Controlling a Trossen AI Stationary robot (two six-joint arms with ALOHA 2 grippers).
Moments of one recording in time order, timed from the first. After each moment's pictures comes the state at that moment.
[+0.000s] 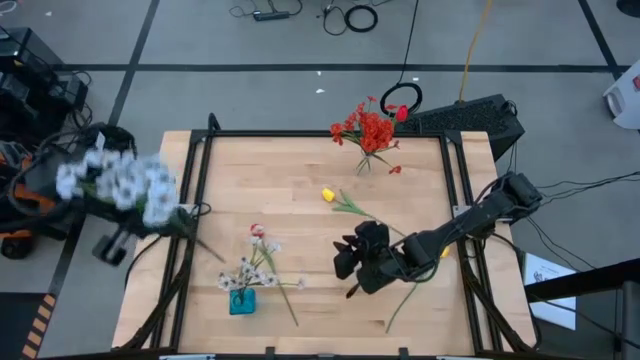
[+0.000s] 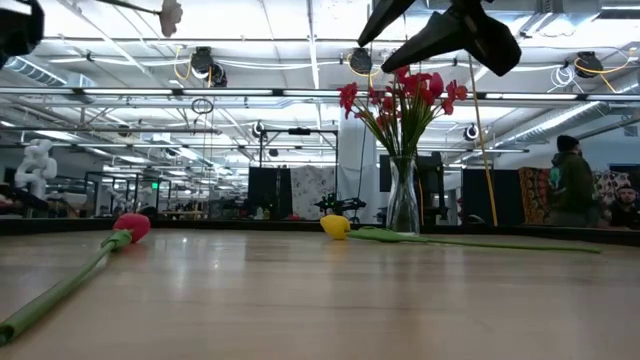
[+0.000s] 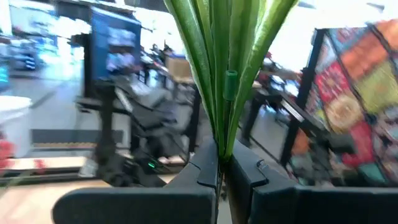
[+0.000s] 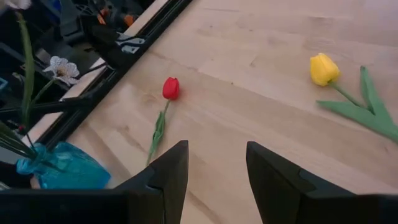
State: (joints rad) left arm -1.05 0.88 1.41 -0.46 -0.70 -0.10; right arm 0.49 1.66 1.24 -0.47 0.80 1.32
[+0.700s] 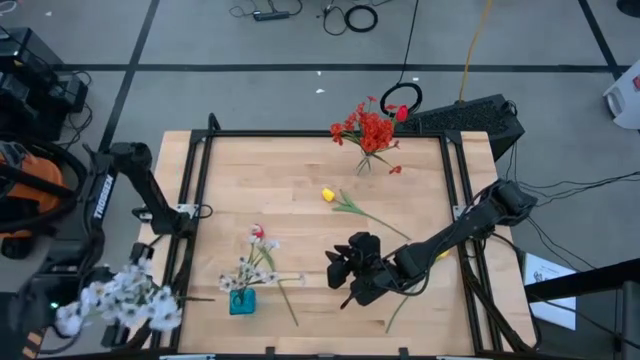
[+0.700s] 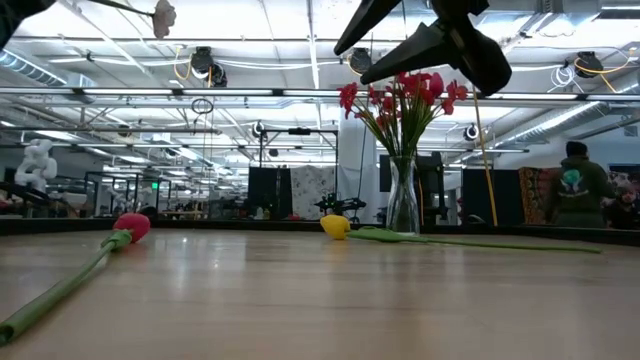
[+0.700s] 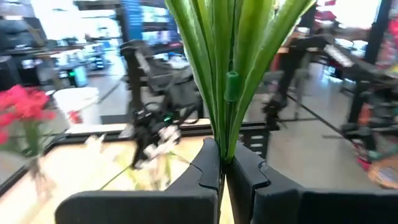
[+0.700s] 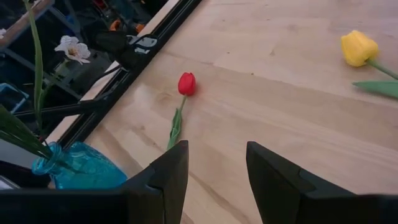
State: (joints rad) left arm -1.56 1.17 1.22 -0.47 -1.44 -0.45; right arm 0.51 1.76 1.24 -0.31 0.84 1.35
